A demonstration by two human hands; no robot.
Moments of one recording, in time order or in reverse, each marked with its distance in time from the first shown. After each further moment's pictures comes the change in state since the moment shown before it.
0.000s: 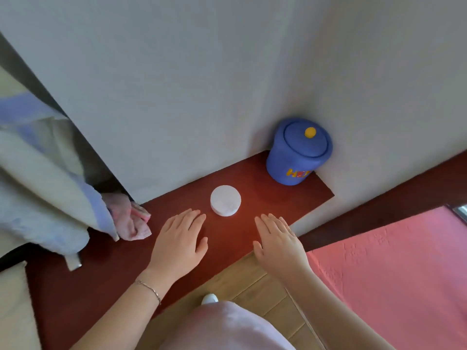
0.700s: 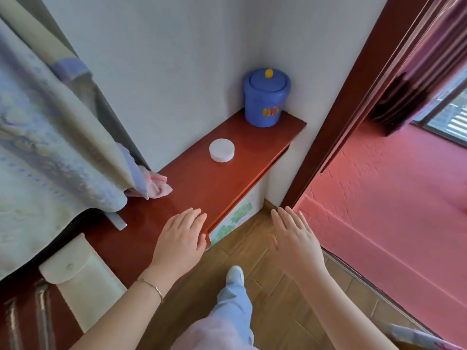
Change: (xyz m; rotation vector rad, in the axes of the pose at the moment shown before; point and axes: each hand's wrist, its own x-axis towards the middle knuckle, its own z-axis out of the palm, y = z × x) left_hand -0.144 -0.020 -0.029 0.127 -0.045 0.292; right_hand -0.192 -0.099 0.016 0.060 0.128 0.348
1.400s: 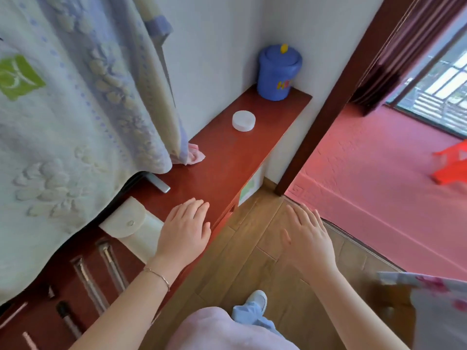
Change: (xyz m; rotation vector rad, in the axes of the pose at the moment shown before) left_hand -0.108 -0.080 -0.019 -0.089 0.045 0.084; right_hand -0.102 -0.126 -0.016 0.030 -0.056 0.242
